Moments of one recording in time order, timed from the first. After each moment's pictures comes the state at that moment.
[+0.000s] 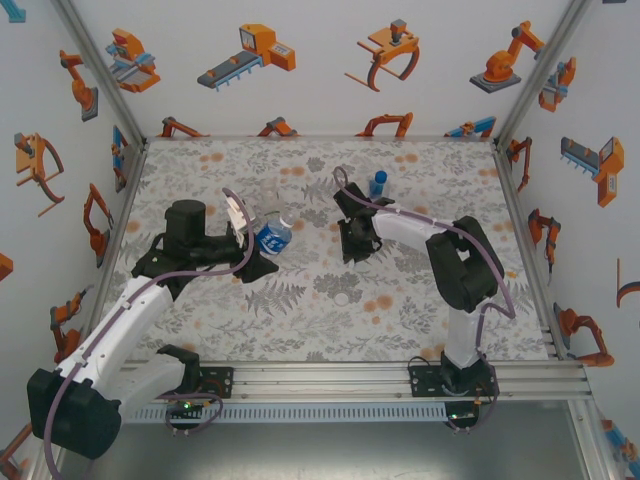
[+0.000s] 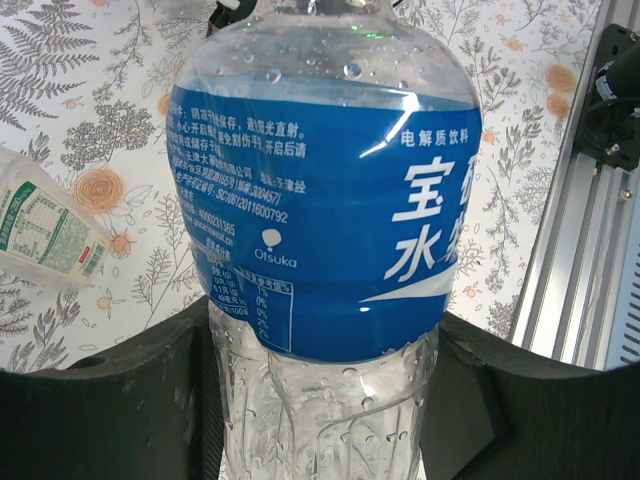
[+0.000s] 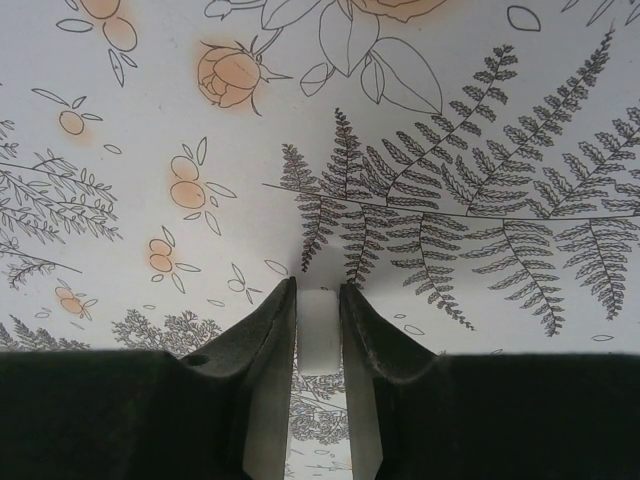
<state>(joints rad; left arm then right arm) -0.38 0.99 0.77 -0.35 0.78 0.30 0.61 1.92 1.29 -0.60 -0.03 0.47</state>
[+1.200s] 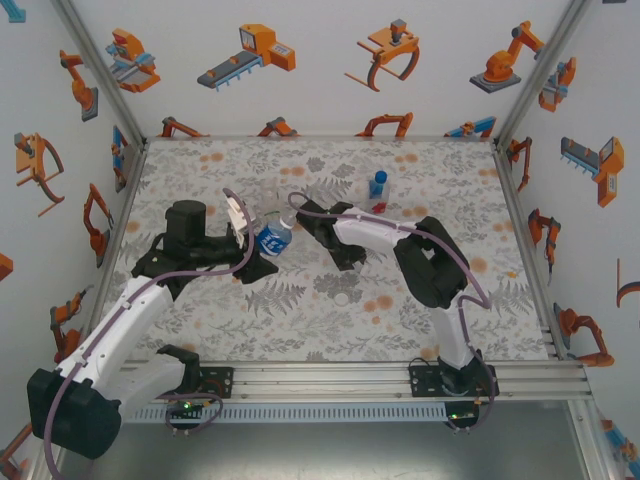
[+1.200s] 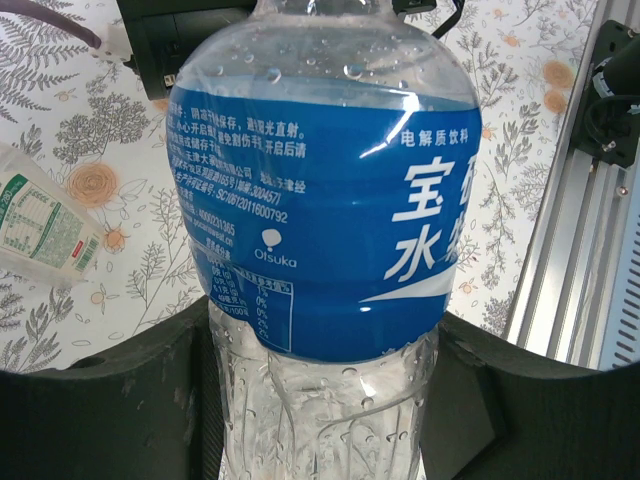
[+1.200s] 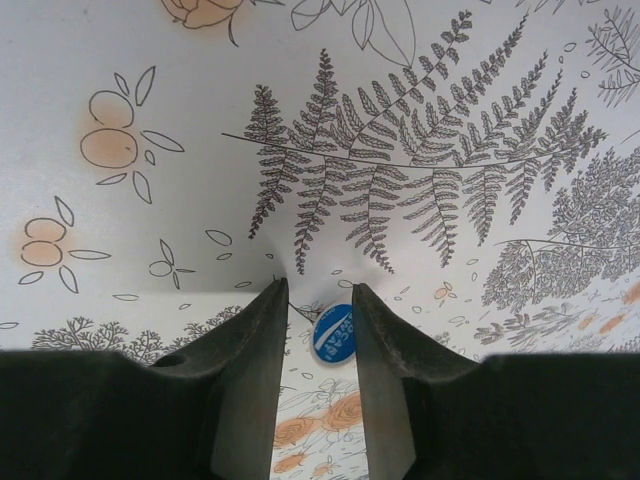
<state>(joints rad) -0.38 0.99 0.77 -0.36 0.78 0.30 0.81 2.09 1.51 -0.93 0.42 0.35</state>
